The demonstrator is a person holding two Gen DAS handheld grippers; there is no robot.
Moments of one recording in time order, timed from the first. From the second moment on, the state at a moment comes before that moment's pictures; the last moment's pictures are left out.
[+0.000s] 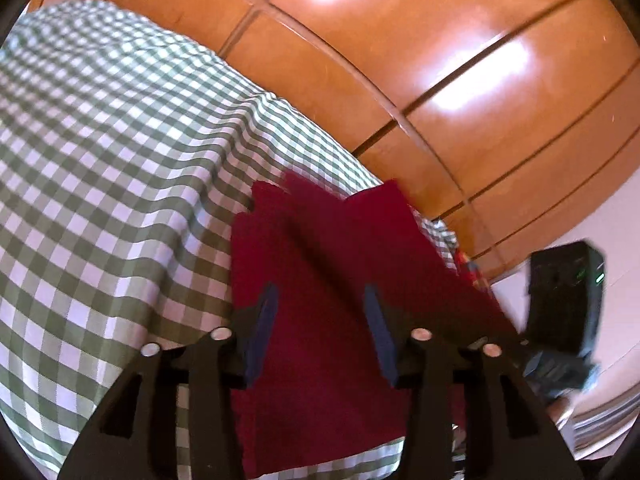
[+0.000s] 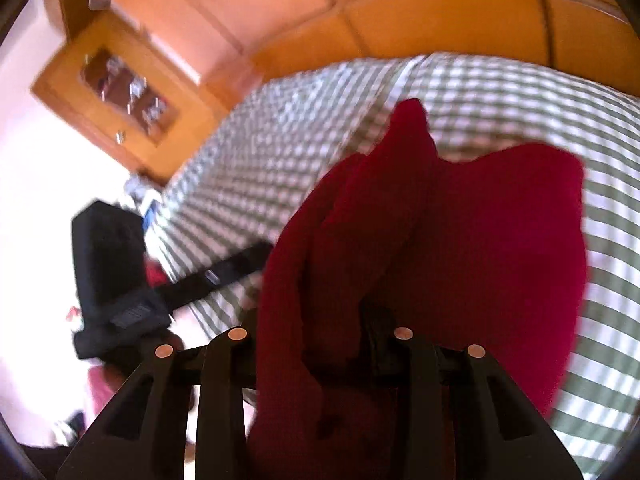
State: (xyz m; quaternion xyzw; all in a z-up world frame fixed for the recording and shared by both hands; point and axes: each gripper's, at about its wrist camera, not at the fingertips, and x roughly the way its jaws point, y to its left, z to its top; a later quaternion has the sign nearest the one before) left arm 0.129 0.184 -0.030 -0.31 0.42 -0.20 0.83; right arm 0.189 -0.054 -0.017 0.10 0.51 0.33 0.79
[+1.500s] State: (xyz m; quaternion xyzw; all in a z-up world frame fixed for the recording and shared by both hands) left arm 0.120 0.129 -0.036 -0.05 0.45 -0.08 0.89; right arm 0.148 -0.161 -0.009 0.14 0.45 0.32 0.82
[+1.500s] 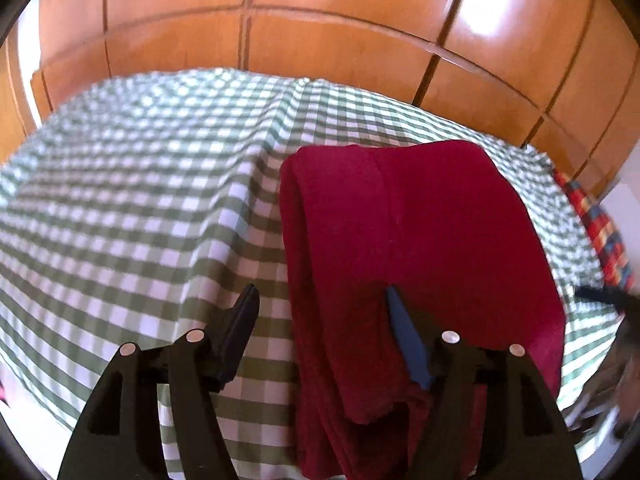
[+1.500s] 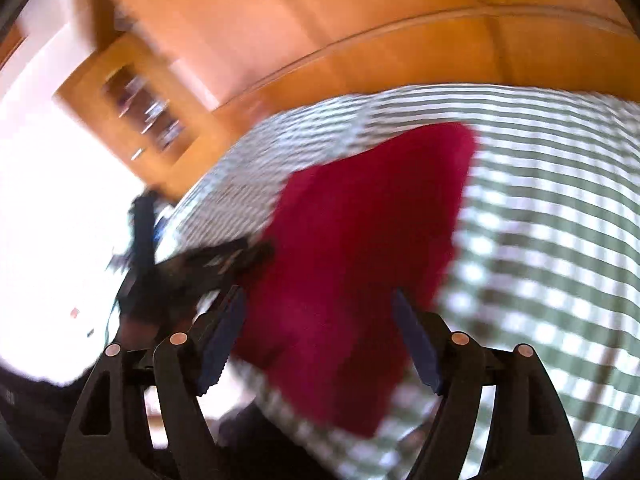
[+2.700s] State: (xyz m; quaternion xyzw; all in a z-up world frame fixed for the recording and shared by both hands) left arm 0.119 0.146 -0.069 -0.16 0.42 -0.23 0.86; right arm 0.194 -0.131 -0.055 0.20 0.47 0.34 0.79
